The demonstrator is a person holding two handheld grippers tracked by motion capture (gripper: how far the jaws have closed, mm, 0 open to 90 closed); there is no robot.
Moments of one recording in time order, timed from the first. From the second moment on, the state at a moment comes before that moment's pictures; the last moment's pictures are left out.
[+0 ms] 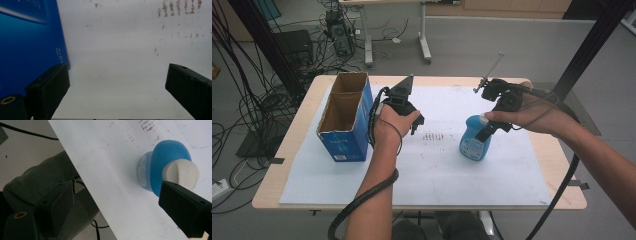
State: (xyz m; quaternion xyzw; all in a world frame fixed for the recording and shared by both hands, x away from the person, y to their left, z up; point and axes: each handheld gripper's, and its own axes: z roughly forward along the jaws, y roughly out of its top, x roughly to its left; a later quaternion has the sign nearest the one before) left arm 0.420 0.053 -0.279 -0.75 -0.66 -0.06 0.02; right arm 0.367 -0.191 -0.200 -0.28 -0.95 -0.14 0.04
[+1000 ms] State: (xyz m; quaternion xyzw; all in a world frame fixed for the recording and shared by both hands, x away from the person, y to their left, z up) left arm 0.416 0.051 -0.275 -0.75 -0.66 -0.07 0.02; right arm 0.361 -0.251 -0.204 -0.32 -0.93 -0.16 -0.01
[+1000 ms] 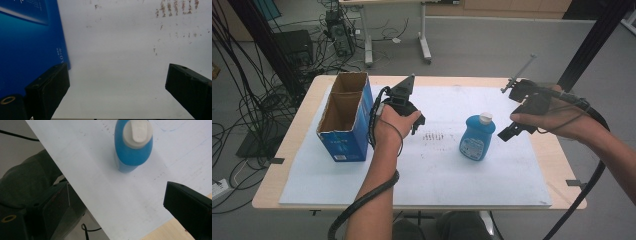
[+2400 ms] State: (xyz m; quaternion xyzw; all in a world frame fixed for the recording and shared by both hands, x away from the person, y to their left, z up) left arm 0.419 0.051 -0.291 -0.75 -0.65 -0.08 0.02; right arm 0.368 -0.264 -0.332 -0.32 -0.87 -0.36 -0.12
